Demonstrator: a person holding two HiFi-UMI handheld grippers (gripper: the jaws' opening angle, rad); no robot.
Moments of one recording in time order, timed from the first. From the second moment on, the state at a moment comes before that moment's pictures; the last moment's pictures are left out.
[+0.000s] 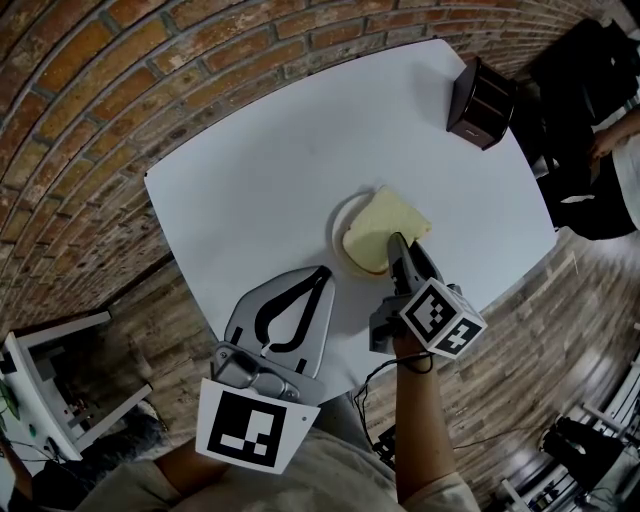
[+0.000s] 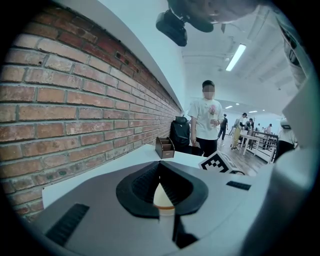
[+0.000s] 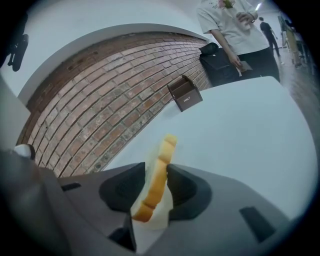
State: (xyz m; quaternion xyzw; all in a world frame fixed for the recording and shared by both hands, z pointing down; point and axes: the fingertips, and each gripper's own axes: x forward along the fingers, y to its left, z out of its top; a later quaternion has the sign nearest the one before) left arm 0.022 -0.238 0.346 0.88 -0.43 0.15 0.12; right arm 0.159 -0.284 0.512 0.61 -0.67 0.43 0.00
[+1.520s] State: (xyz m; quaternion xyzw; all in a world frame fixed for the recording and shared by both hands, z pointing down) left arm 0.030 -0.220 0.332 0.89 -0.43 0.14 0.11; right arm 0.164 -0.271 0.463 0.64 -0.70 0.31 0.05
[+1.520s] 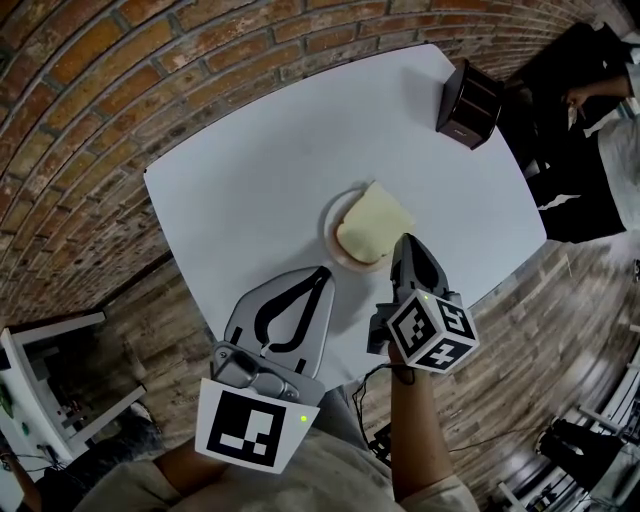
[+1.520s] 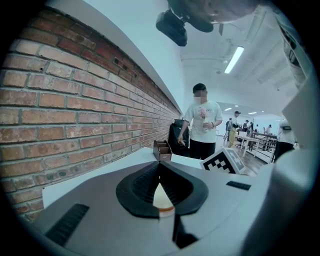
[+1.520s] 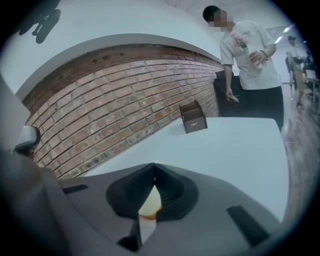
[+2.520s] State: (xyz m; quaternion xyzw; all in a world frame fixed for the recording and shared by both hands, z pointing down) left arm 0.024 -0.164 0.300 0.90 -0.41 0.11 0.08; right arm 0.116 -0.180 0.314 0.64 -0.76 0.08 0.03
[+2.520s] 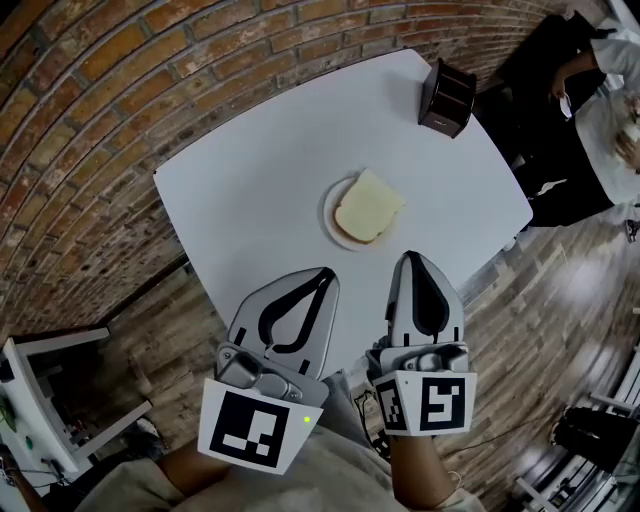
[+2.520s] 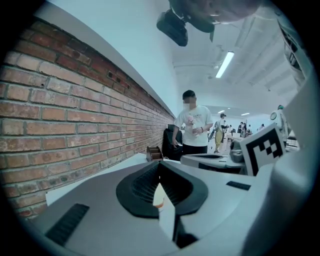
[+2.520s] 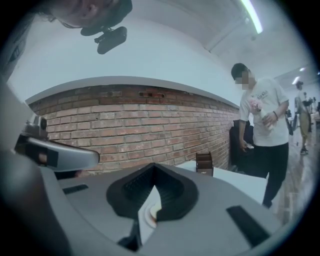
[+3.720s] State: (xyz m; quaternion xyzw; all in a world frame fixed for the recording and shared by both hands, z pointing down) left arm -0.017 -0.065 0.268 0.93 -0.36 0.09 0.05; right arm 0.042 -0.047 0.269 0.65 -0.75 0.04 0.01
